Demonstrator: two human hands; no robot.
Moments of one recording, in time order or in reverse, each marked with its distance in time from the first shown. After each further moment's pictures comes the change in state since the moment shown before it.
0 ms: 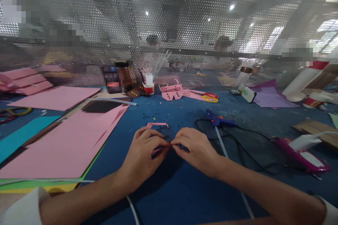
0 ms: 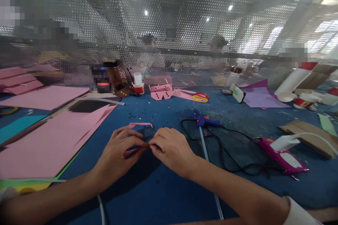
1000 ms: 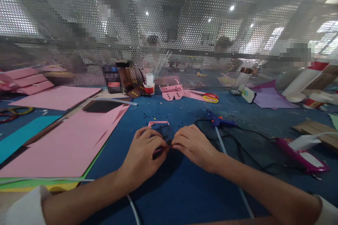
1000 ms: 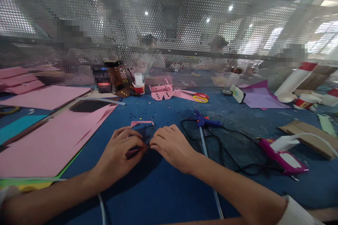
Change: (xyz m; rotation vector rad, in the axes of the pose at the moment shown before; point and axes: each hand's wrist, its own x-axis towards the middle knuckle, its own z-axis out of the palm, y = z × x) left_hand 0.003 0.006 -0.004 0.024 -0.031 -0.032; right_hand 0.002 0.008 -0.006 -0.088 -0.226 -0.068
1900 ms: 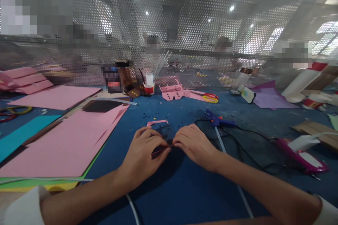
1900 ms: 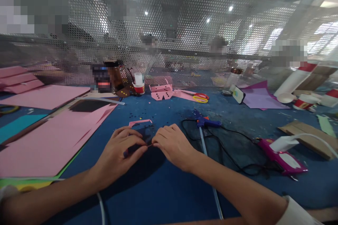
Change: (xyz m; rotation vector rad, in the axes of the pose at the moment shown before) left_hand 0.000 0.000 -0.002 -0.013 -0.027 -0.005; right_hand 0.000 0.003 -0.001 -0.011 -0.004 0.003
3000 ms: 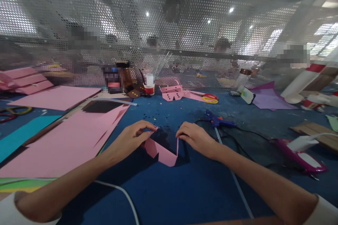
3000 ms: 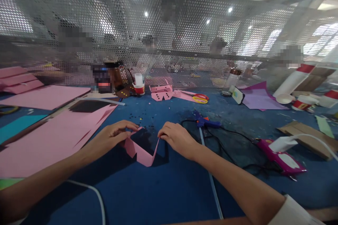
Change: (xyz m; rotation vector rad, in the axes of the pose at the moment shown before) left_hand 0.014 -0.052 -0.028 -0.472 -0.224 -0.492; right_hand 0.002 0.036 0.008 0.166 -0.041 0.145
